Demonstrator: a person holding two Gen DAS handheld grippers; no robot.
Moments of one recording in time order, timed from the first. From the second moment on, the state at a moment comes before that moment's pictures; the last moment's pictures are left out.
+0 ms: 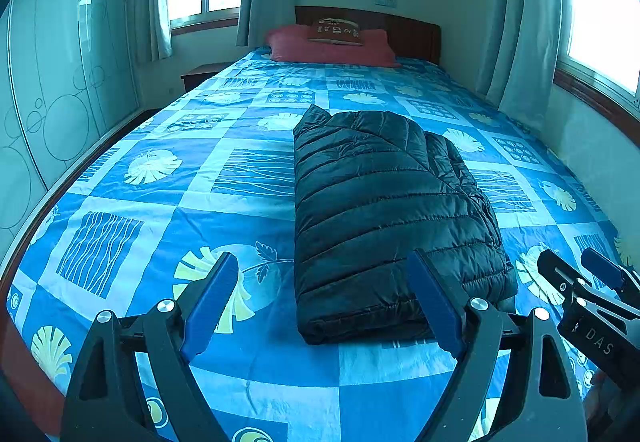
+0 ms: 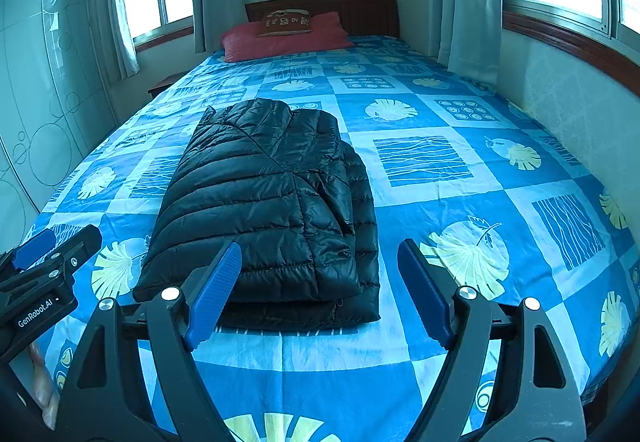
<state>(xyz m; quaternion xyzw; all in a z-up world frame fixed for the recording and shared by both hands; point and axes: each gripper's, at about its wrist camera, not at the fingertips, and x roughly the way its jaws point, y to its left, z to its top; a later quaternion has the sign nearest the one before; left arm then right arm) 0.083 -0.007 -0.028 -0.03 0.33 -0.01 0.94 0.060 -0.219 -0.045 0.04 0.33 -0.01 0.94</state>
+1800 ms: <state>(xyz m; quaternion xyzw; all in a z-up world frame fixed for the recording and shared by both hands) 0.081 -0.005 -0.021 -0.04 0.33 -0.01 0.94 0.058 -0.213 -0.043 0.03 0.32 -0.01 0.95</state>
